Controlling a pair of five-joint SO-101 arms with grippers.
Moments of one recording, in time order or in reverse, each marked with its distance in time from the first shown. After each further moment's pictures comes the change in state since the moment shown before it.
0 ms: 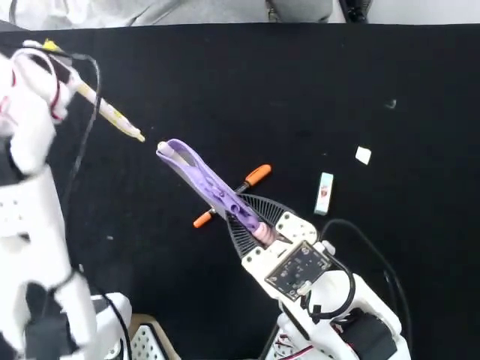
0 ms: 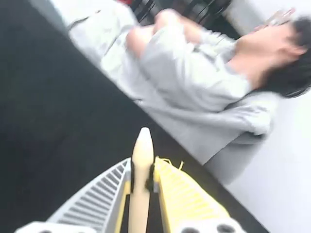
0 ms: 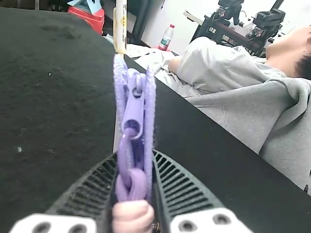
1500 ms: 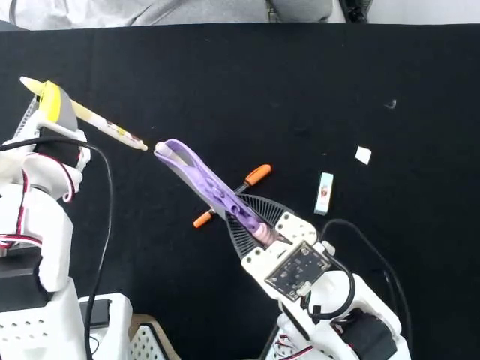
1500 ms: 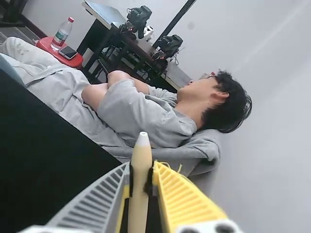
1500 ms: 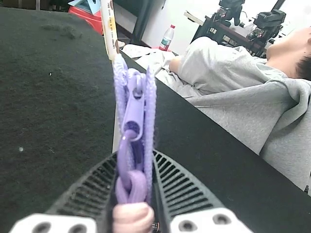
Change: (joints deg) left arm 0.9 -36.3 39.9 -21.4 -0.8; right arm -0.2 0.0 0.0 0.0 0.1
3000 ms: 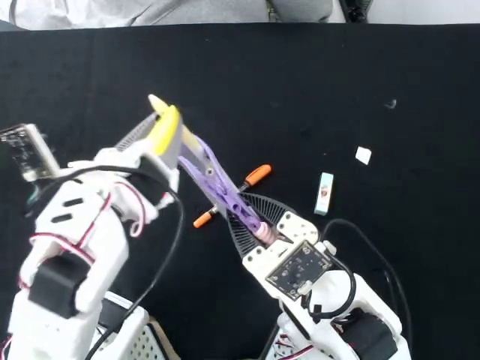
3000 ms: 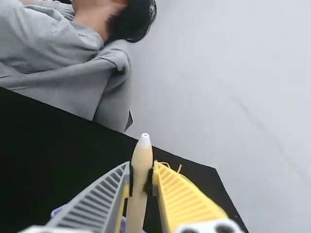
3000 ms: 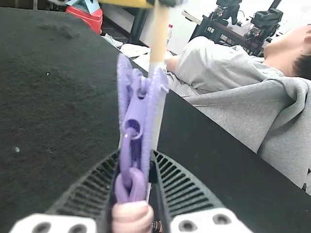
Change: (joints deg) left arm 32.1 -5.5 14.2 -7.4 -0.5; right arm 0.3 0.0 0.0 0.0 -0.1
